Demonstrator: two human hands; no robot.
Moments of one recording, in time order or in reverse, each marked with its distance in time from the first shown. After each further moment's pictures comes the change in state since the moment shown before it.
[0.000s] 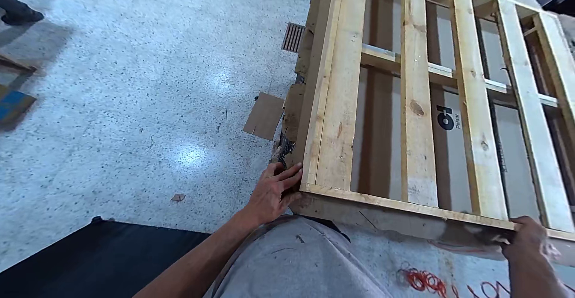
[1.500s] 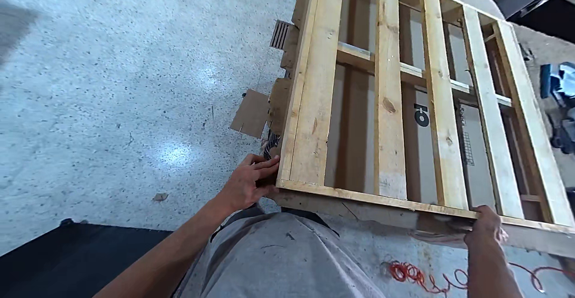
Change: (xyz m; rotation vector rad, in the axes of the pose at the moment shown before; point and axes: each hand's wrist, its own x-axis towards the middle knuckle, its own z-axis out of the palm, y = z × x) left_hand -0.001 -0.022 -0.020 -0.075 -0.012 0.059; right_hand -0.027 -0.003 -0.001 0.013 -0.034 -0.015
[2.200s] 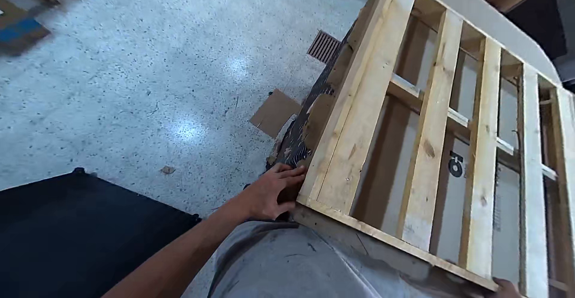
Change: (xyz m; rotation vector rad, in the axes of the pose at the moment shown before) left_hand -0.002 0.010 -0.002 -0.093 -0.081 -0.065; right_hand -0.010 0.002 -0.007 0.035 -0.184 -0.223
